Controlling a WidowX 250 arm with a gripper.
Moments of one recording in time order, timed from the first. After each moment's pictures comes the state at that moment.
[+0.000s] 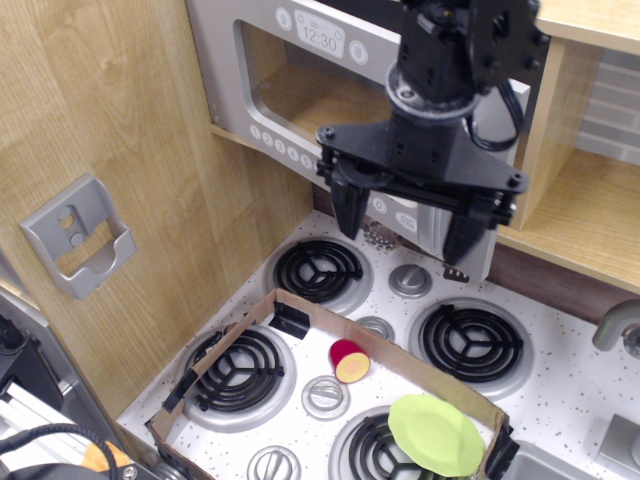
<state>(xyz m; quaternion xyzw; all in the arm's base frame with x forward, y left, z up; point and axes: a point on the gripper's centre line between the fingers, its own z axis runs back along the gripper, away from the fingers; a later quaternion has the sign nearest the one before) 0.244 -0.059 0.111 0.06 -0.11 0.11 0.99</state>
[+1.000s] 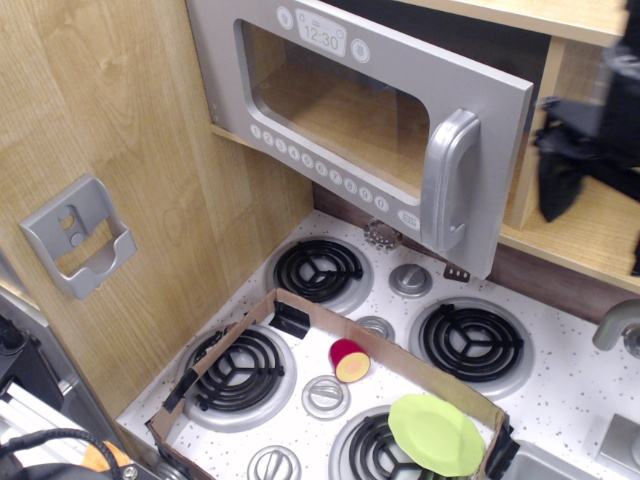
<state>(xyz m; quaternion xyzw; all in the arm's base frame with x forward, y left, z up) 0.297 -0.160 0.109 0.00 -0.05 -0.19 0.98</state>
